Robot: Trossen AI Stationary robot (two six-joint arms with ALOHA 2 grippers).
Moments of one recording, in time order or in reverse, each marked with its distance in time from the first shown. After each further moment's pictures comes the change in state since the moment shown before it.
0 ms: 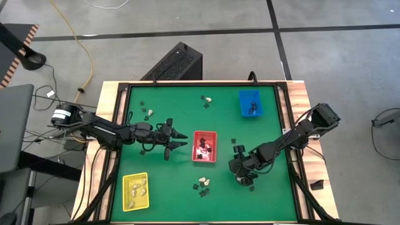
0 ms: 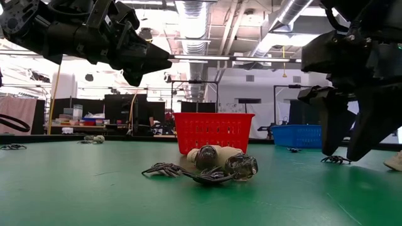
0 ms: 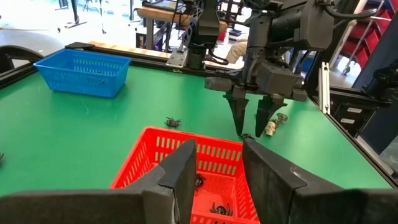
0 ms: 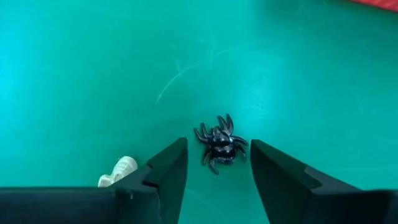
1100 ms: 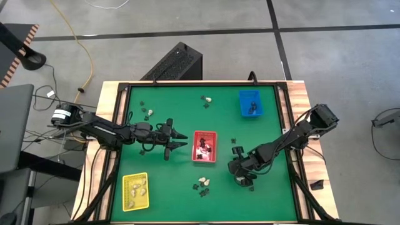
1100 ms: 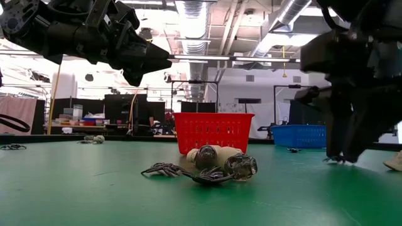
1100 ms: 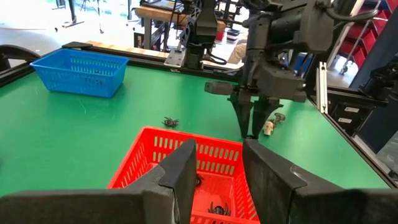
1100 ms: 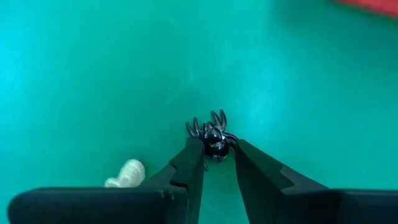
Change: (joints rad) left arm 0.000 0.000 0.000 0.000 0.009 -0.002; right arm 0.000 0.022 0.024 -0.001 -0.026 -0.047
